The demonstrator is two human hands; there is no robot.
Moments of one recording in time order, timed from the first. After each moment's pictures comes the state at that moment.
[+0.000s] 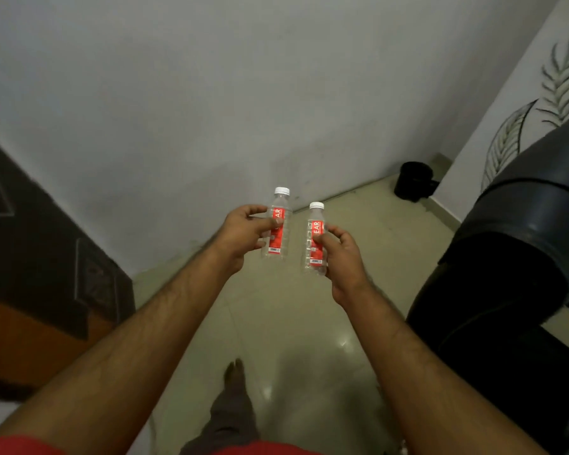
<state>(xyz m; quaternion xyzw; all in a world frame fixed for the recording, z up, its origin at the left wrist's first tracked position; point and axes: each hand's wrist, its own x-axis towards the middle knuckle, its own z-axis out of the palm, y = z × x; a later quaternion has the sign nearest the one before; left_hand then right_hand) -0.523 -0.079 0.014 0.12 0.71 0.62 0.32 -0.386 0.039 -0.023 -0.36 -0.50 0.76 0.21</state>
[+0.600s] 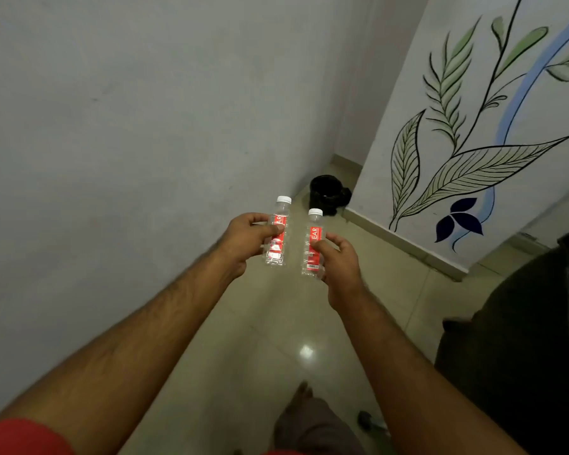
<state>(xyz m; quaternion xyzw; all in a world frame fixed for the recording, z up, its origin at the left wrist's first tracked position) -0.793 0.384 -0.001 0.26 0.65 0.52 0.48 -0.624 0.420 -0.029 -0.51 -0.38 0.67 0.38</state>
